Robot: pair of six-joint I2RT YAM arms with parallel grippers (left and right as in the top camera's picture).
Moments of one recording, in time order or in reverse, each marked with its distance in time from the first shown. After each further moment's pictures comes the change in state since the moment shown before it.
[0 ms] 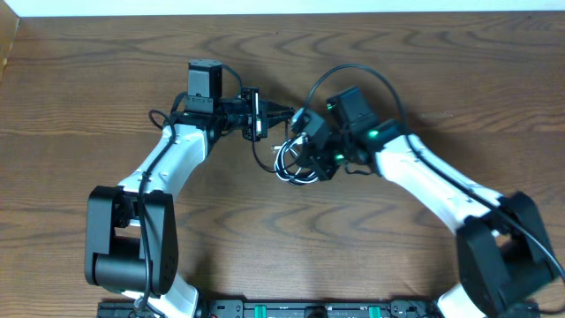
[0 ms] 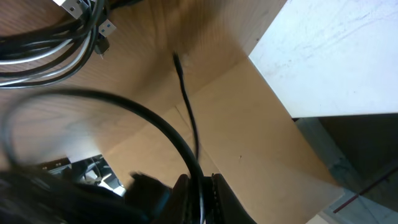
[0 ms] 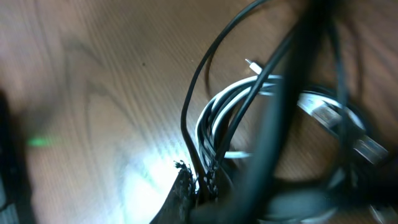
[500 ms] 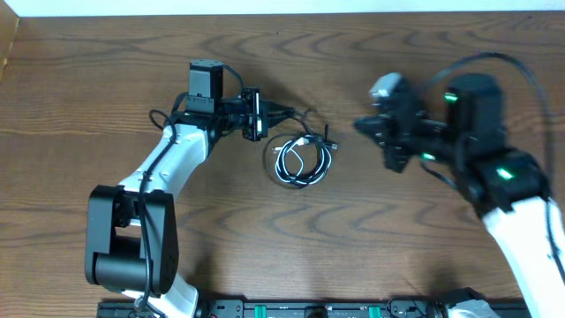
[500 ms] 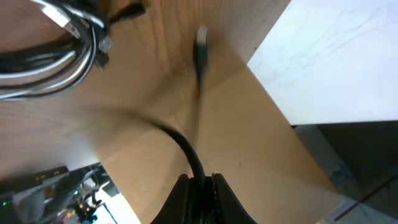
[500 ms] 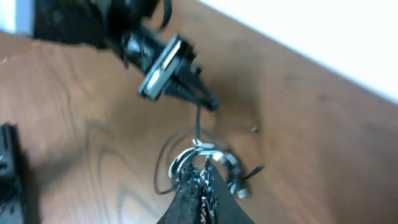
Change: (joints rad) left arm -0.001 0.002 0.000 0.000 -0.035 0.002; right arm -0.283 -0.570 -0.002 -0.105 -0.121 -0.082
